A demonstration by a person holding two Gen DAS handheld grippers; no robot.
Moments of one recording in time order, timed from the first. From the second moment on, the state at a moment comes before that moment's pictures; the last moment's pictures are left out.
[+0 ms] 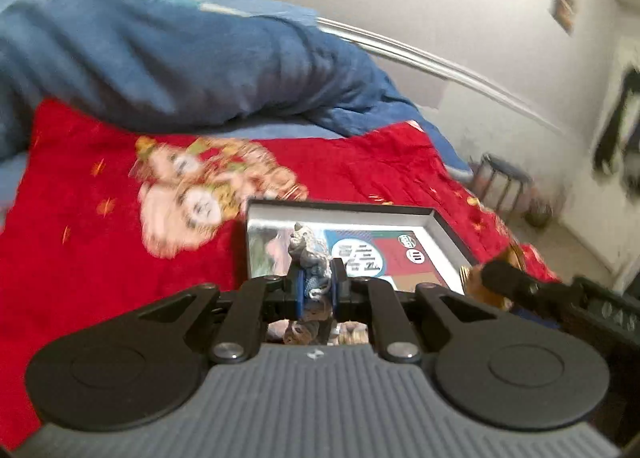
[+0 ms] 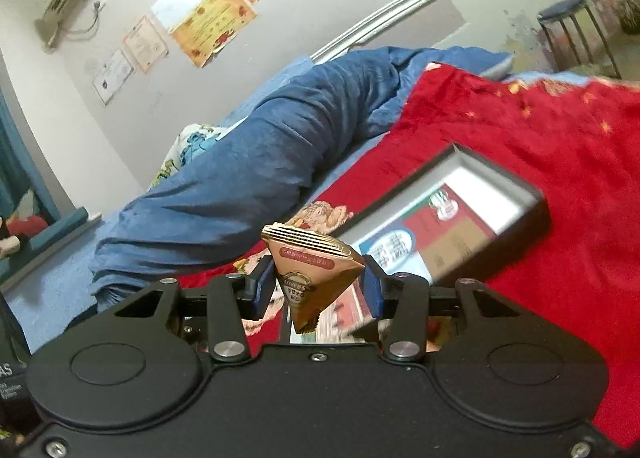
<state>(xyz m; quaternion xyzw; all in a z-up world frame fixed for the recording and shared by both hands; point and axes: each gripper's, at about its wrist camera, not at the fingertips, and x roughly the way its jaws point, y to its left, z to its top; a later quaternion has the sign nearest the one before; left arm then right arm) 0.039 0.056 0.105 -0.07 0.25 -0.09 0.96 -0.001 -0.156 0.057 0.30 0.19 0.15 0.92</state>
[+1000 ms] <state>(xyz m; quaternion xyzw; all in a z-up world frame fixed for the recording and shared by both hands) 0.130 0.023 0.035 0.03 0.37 -0.08 0.93 0.168 -0.103 0.005 0.24 0.38 0.15 0.88</state>
